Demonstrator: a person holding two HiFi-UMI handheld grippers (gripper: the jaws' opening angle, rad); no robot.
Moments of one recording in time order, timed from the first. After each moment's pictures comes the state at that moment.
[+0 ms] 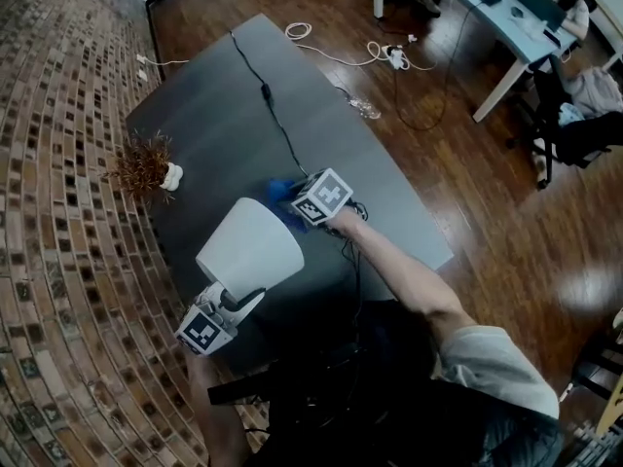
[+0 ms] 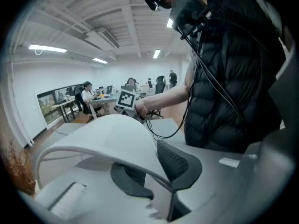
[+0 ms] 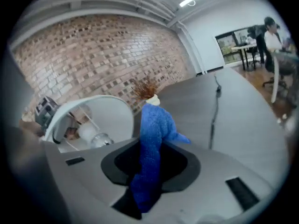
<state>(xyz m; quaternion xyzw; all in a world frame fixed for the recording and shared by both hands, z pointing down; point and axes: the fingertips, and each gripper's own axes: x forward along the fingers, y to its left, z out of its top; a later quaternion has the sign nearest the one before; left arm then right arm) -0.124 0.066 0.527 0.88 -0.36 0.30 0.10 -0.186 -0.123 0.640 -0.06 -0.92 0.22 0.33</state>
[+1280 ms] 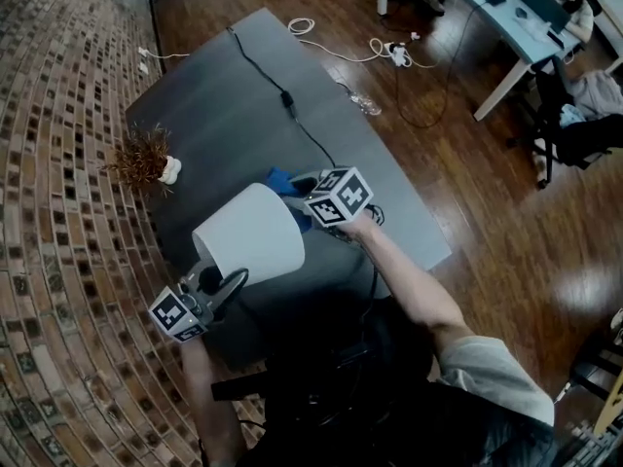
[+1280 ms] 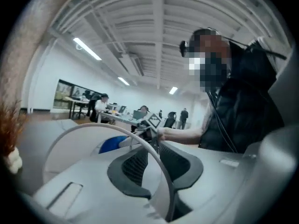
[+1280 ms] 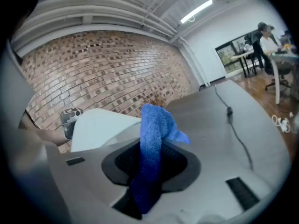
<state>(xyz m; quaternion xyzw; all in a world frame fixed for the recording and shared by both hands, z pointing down) -0.156 0.034 0.461 0.89 -0.43 0.04 0.15 -0.174 -0.114 0.571 -0.08 -0.94 0.24 0.23</state>
